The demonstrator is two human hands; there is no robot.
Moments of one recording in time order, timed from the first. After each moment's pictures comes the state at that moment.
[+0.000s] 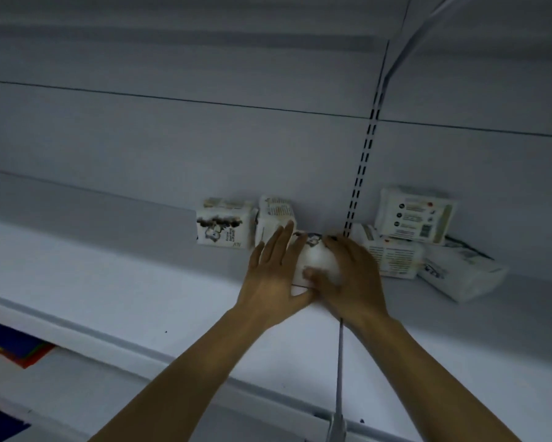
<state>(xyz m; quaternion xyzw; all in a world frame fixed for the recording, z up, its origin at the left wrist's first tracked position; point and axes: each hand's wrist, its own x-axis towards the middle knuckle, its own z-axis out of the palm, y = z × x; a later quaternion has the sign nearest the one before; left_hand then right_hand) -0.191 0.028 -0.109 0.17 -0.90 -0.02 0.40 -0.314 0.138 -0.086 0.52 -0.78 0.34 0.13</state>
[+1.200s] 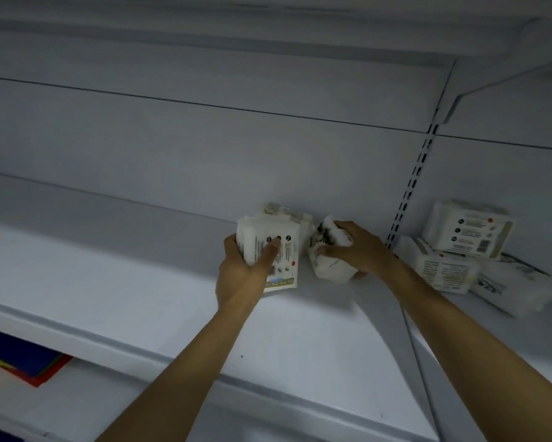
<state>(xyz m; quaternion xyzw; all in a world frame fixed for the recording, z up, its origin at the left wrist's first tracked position) -0.105 -0.054 -0.083 0.35 -0.61 -0.54 0.46 -0.314 0.037 -0.041 0.43 -0.83 0.33 -0.14</state>
